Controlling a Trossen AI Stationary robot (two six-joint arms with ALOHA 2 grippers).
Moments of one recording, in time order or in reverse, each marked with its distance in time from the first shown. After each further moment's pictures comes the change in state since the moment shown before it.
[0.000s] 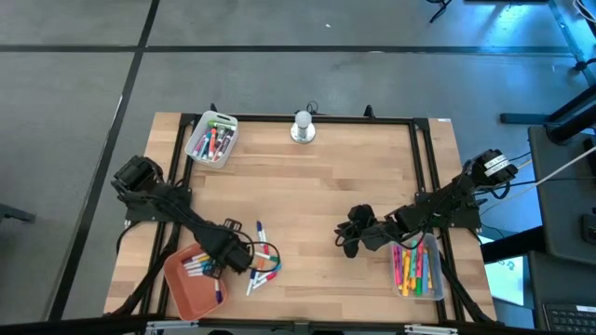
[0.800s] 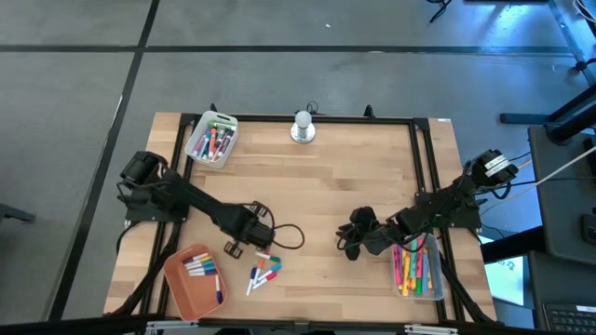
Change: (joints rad) left arm 0.224 0.009 0.101 0.052 -0.186 0.464; right arm 0.037 0.000 0.000 -0.011 0.028 0.023
